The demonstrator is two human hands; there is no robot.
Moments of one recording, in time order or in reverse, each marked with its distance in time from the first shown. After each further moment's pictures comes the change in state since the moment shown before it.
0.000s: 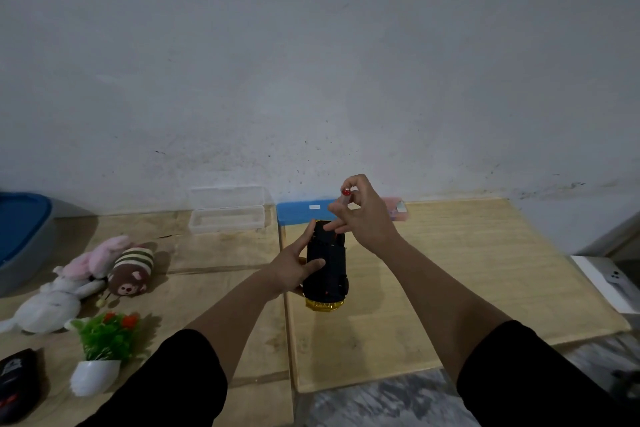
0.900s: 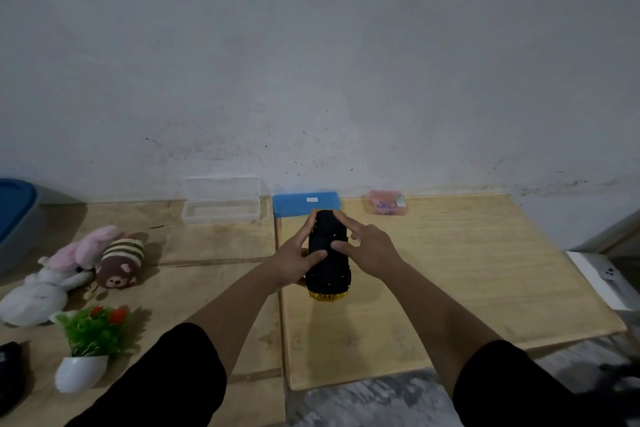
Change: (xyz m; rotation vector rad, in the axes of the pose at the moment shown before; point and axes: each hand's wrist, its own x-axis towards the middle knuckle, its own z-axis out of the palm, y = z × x) left_hand 0.013 0.005 0.007 -0.020 -0.005 0.051; right_hand -0.008 0.070 -0.006 -0.574 -0.194 0.162
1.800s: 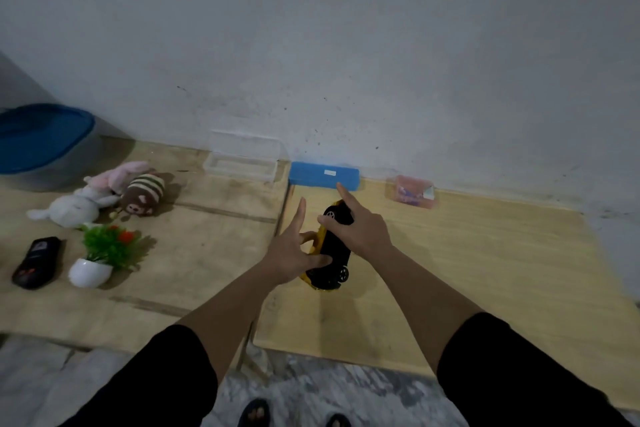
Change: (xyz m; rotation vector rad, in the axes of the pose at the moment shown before) left_hand 0.006 -0.021 0.074 0.025 0.409 -0.087; right_hand 0.020 0.040 -0.003 0.062 -0.110 -0.064
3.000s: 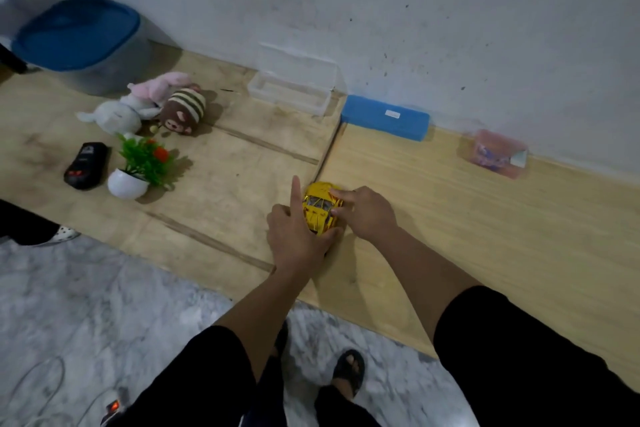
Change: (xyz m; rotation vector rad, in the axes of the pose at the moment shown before) left_hand -0.006 -0.085 0.030 0.533 0.710 -0.335; right_hand 0.043 0.038 0.105 -0.185 -0.322 -0.157
